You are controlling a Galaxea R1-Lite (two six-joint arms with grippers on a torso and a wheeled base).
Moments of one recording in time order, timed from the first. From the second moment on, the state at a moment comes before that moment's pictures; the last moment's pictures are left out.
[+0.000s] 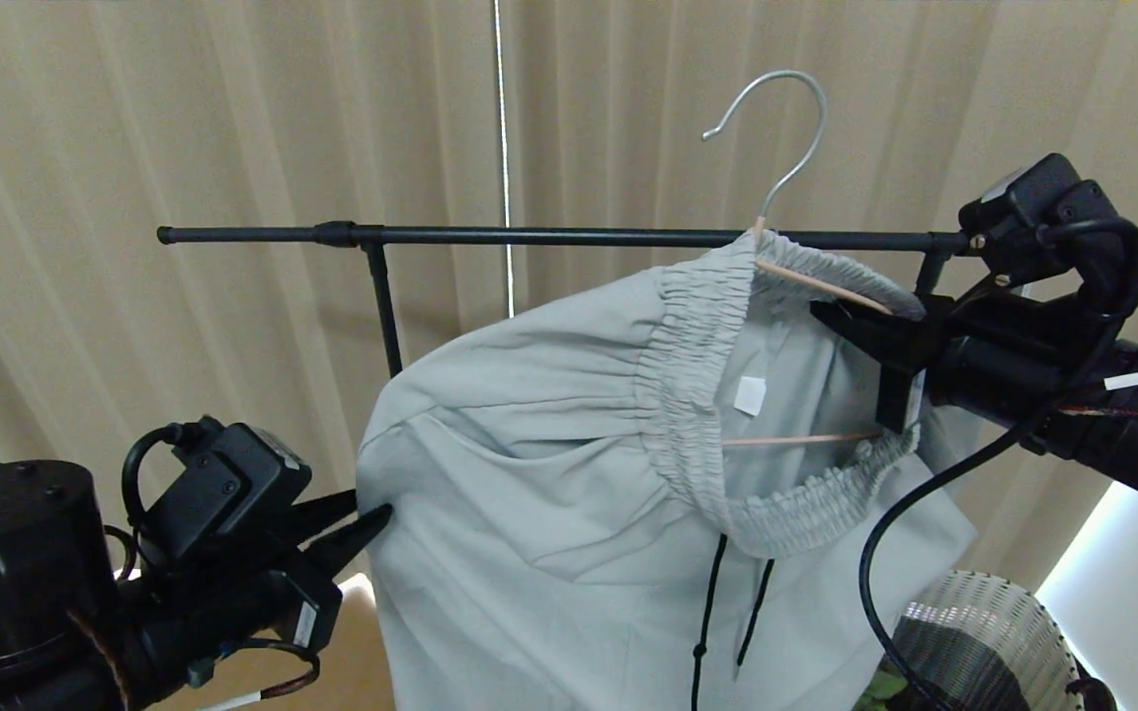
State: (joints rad) left arm -0.47 1.43 -0.28 -0.88 -0.01 0.34; right arm 0.49 1.45 -0.77 -0.64 -0.02 -0.30
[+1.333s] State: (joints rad) left arm -0.25 1.38 -0.15 -0.87 -0.01 0.33; right arm 0.49 1.47 -0.75 -0.63 -0.03 -0.30
